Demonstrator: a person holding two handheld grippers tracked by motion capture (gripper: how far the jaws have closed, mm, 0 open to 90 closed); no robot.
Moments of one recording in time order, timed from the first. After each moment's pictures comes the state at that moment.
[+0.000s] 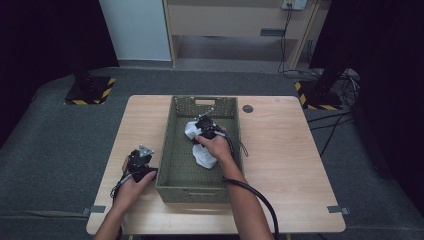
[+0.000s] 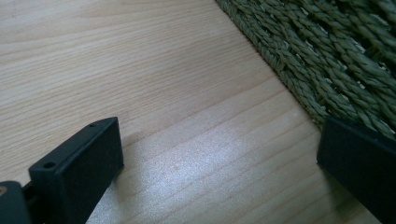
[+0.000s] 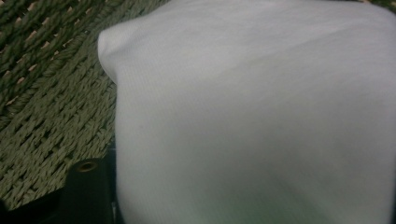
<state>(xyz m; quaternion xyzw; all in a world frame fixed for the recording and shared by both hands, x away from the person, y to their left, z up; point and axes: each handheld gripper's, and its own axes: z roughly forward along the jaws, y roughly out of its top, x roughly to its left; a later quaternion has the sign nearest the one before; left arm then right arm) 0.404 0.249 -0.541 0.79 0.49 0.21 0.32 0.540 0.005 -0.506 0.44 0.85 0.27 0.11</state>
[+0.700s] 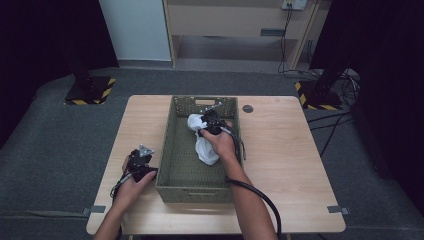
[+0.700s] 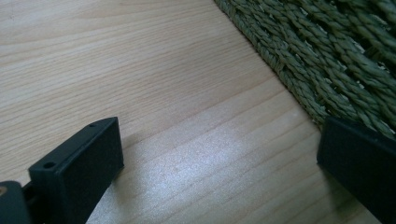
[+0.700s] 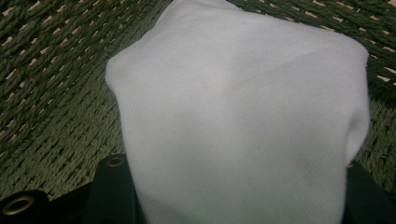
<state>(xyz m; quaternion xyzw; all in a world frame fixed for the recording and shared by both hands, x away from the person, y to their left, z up) 0.405 0.250 -0.541 0.79 0.48 0.20 0.32 0.535 -0.012 -0.474 0.45 0.83 0.30 0.14</state>
